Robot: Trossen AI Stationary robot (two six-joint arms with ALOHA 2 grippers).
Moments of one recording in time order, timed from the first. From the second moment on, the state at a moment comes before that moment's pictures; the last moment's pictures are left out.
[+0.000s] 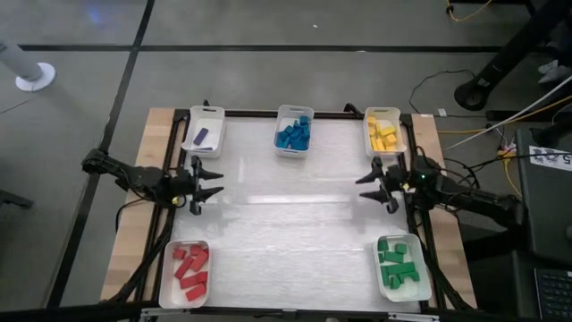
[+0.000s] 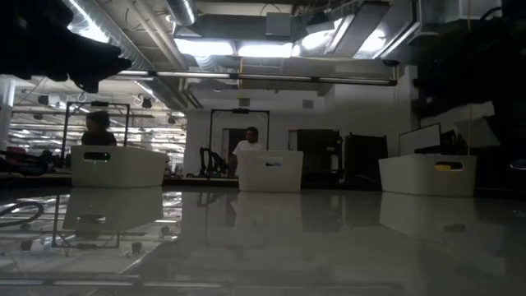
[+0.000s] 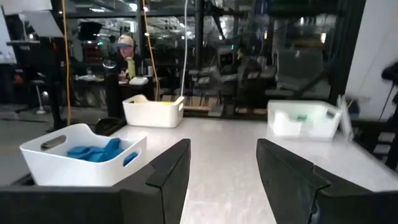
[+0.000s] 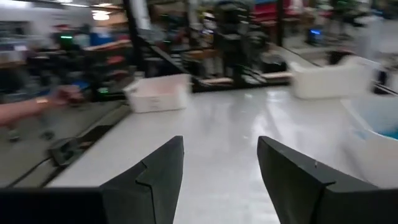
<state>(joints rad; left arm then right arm) -0.37 0.02 0.01 0.10 -0.54 0.02 -0.37 0.18 0.01 0.15 -0.57 0.10</state>
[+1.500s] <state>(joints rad) -0.37 0.03 0.01 0.07 -0.54 0.29 -0.16 0.02 0.01 0.08 -0.50 -0.04</state>
